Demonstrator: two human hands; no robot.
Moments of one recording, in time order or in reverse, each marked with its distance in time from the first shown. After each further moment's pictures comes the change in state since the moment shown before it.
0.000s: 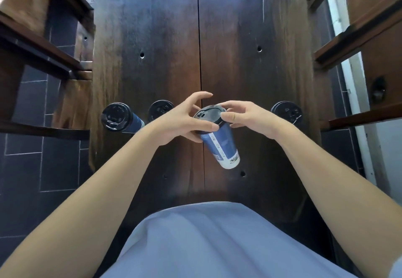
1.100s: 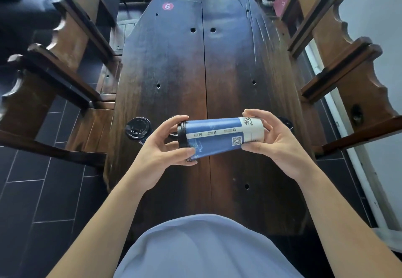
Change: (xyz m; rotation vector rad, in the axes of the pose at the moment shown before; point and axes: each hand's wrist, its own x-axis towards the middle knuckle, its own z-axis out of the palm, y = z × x) left_hand -0.145 -0.048 0.008 -0.374 0.218 0.427; right_hand -0.137 -0.037 0.063 0.332 0.321 -0.396
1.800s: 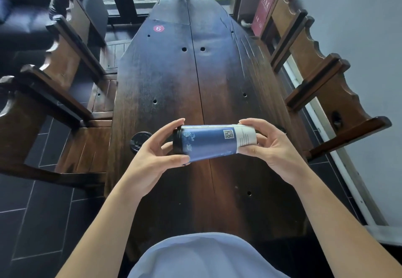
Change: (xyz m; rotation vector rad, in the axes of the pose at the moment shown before) left_hand -0.008 0.019 -0.041 -0.069 -0.111 0.054; right_hand -0.011 -0.025 0.045 -0.134 0.118 -0.039
